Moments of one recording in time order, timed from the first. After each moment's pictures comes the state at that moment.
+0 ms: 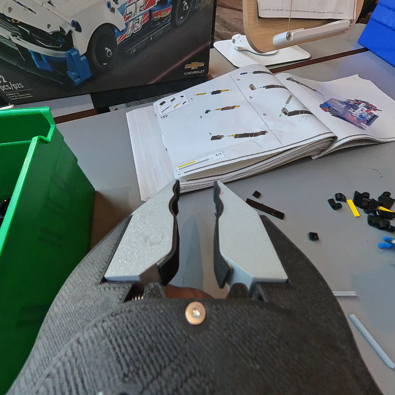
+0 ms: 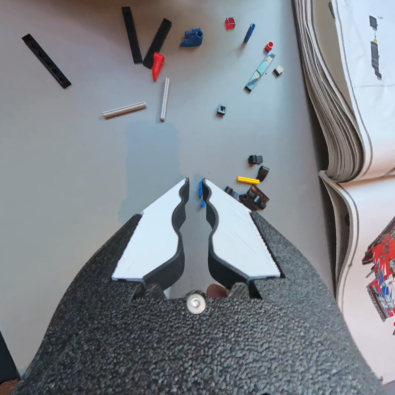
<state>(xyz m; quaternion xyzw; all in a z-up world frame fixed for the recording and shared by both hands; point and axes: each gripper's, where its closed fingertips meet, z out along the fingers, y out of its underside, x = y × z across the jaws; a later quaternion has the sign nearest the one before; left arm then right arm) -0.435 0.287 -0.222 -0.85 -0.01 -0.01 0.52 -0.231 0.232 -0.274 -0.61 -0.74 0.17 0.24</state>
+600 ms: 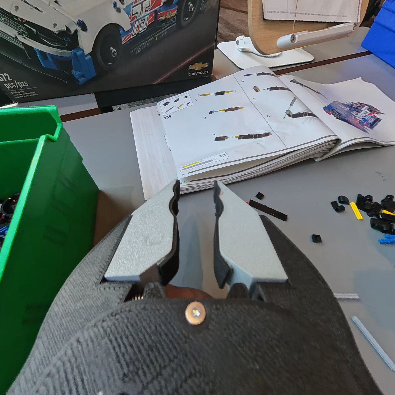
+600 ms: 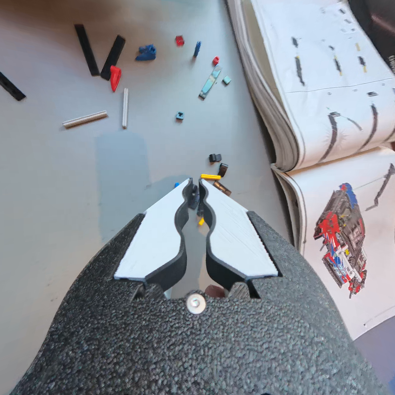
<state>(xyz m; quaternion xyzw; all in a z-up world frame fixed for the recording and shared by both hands) -0.440 0.288 -0.221 -0.85 -0.01 -0.01 0.52 -0.228 0.264 -0.251 -0.63 -0.70 0.14 0.31</state>
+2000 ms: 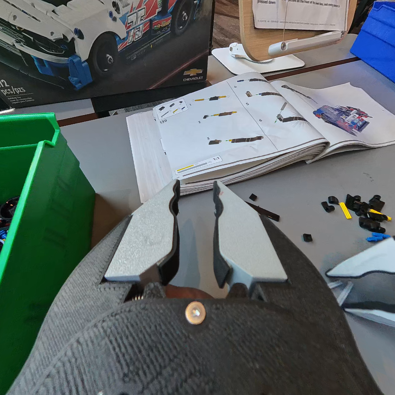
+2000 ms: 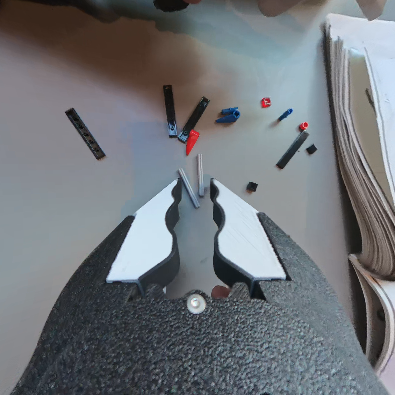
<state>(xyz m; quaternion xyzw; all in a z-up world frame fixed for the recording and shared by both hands) -0.434 0.286 -0.215 -0.85 -0.01 -0.01 0.53 -0.297 0.195 -0.281 -0.57 -0.76 0.21 0.23</state>
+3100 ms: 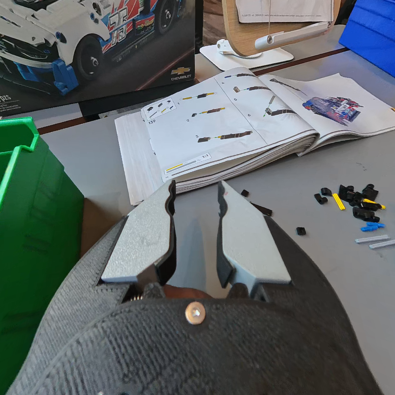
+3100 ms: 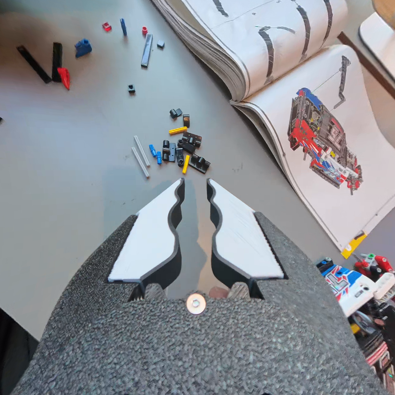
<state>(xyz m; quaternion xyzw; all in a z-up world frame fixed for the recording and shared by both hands) -0.421 0.286 -0.218 -0.85 0.02 -0.02 0.53 -0.163 0.277 -0.235 -0.75 -0.56 0.14 0.33</state>
